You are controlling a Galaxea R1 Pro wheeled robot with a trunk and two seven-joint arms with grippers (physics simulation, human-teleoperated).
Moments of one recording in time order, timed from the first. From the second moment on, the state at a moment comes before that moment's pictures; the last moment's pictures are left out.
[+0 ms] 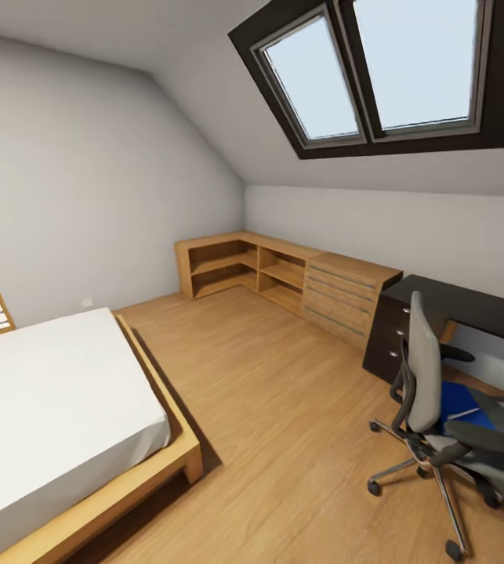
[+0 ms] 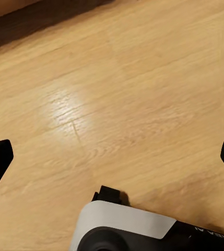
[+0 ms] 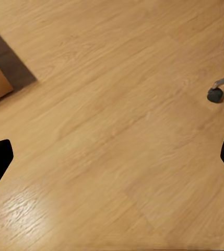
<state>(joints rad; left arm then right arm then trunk) -0.08 0.01 0.02 -0.27 0.23 -0.26 0.10 -0.13 0.04 0.01 -0.26 0.00 -0.62 0.00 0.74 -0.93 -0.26</state>
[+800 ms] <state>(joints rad) -0.08 0.01 0.02 -0.27 0.23 -0.26 0.10 -0.13 0.05 0.01 -0.25 0.00 -0.63 0.00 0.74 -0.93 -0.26</state>
